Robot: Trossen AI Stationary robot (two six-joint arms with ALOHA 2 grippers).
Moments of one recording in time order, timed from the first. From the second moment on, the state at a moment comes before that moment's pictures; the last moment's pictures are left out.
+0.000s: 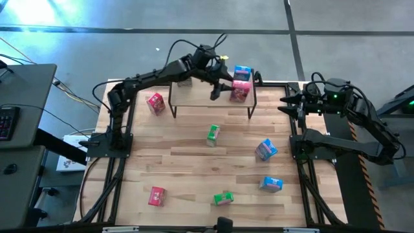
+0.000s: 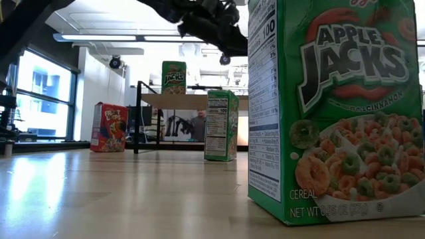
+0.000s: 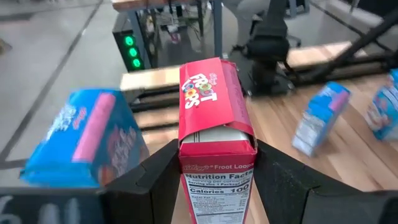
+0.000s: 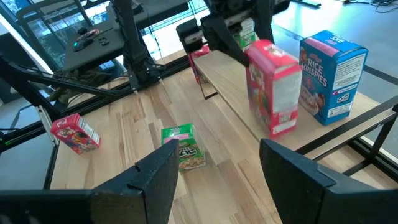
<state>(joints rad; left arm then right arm) 0.49 1.98 1.86 -0.37 0.52 0.40 -0.51 0.58 1.06 -0.88 -0.24 0.18</state>
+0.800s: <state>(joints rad) 0.70 1.82 1.86 -0.67 0.56 0.50 -0.51 0.58 1.06 -0.88 -0.24 0.18</state>
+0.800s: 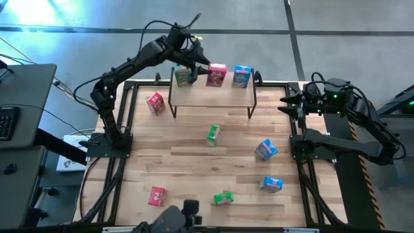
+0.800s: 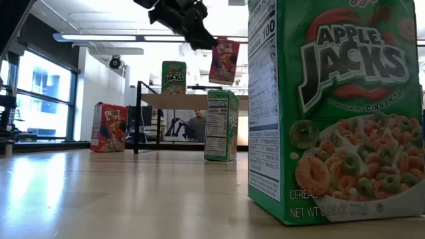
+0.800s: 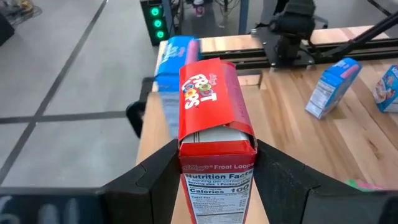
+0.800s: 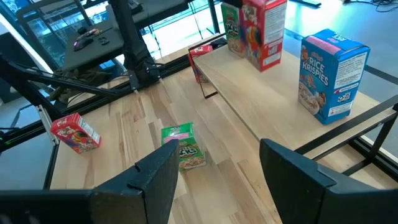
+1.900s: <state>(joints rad) 0.73 1.83 1.73 -0.50 0.48 0.49 -0.51 0.58 1.06 -0.88 -0.24 0.18</state>
